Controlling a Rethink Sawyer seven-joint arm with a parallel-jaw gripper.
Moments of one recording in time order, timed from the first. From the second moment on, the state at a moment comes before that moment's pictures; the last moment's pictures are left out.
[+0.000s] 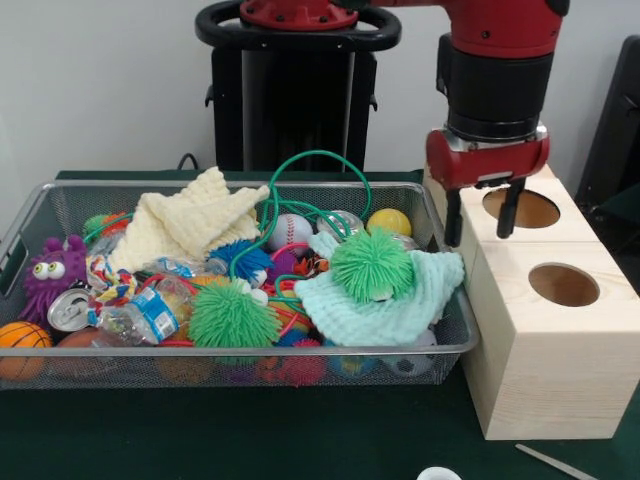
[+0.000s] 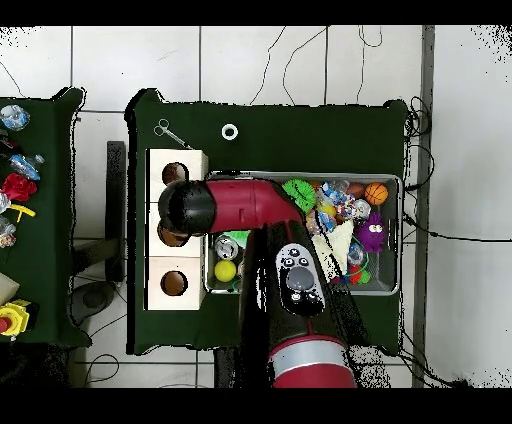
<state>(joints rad) -0.16 -0.65 0.15 1.56 -0.11 0.63 1.51</state>
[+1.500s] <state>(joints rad) -0.59 -0.51 0.33 1.30 -0.36 0.81 1.36</state>
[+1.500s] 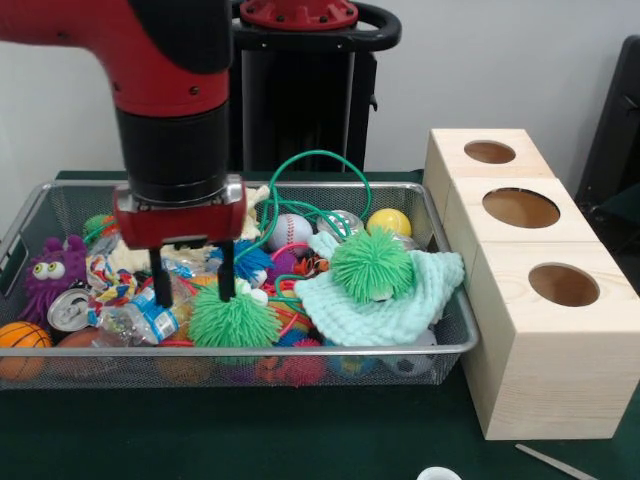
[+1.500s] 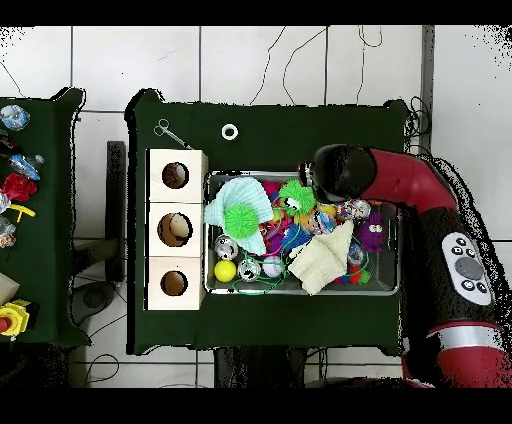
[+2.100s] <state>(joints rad) -0.72 -0.45 0.41 1.20 -0.45 0.95 1.02</state>
